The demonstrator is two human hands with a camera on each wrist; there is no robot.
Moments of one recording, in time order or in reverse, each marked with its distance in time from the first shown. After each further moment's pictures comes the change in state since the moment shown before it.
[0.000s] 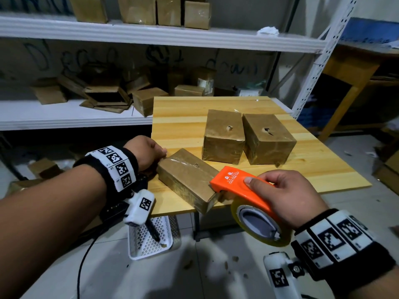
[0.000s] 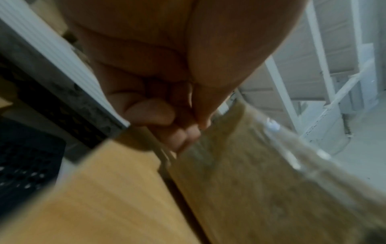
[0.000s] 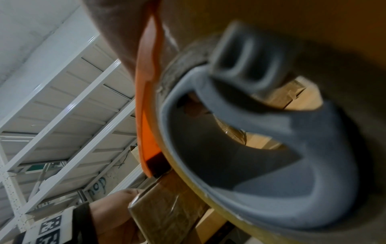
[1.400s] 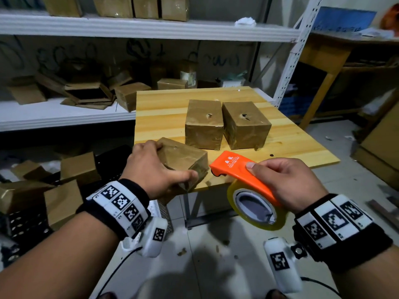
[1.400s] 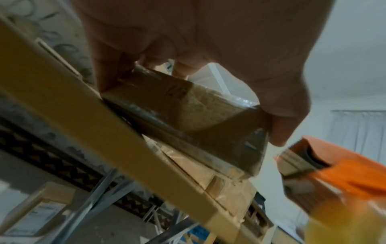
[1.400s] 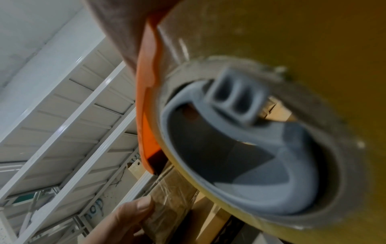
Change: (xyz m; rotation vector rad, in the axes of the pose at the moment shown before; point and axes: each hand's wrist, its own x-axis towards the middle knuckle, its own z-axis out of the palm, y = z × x) left_hand -0.088 0.004 0.056 0.291 0.083 0.211; right_hand -0.035 0.022 -0.028 0.164 0.025 0.030
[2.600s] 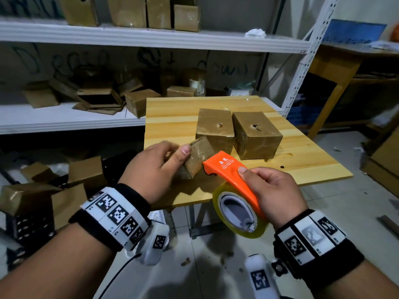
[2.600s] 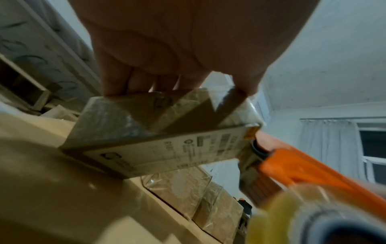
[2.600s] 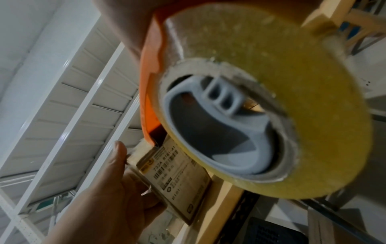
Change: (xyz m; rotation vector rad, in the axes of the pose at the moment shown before) left_hand -0.005 0.002 -0.028 -0.077 0.092 0.239; right_hand 0.011 -0.010 0.048 0.158 0.080 -0.052
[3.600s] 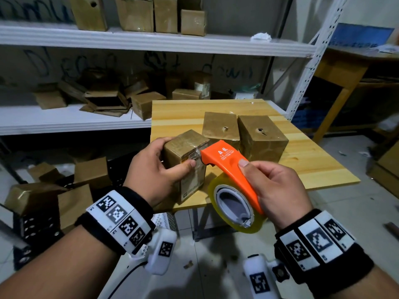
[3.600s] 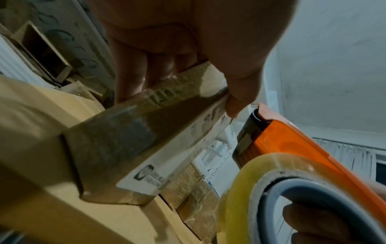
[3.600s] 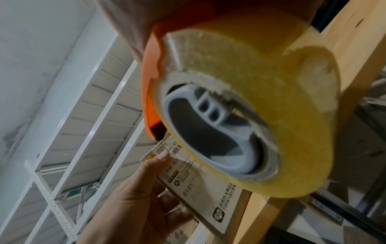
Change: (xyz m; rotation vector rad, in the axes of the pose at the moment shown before) left_hand -0.002 -0.011 0.007 -0.498 0.164 0.013; right_hand -0.004 -0.022 0.006 0.128 -0.038 -0.131
